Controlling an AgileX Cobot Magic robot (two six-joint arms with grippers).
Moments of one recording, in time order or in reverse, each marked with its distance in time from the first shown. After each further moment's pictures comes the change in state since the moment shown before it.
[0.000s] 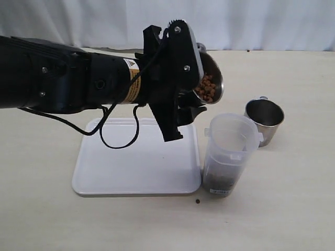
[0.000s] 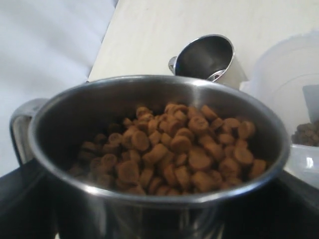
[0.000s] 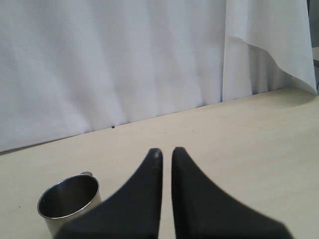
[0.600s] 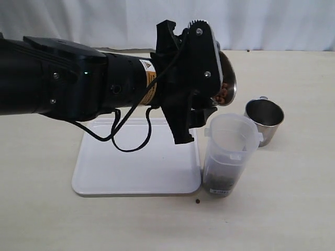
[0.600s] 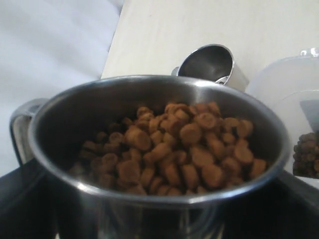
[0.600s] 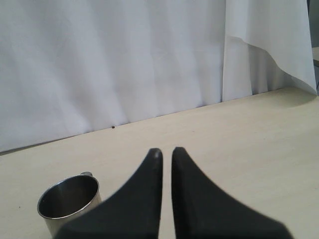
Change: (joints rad) left arm -0.084 -0.002 -0.040 0.029 0.111 0.006; right arm 0.000 0.000 0.000 0.000 0.000 0.000
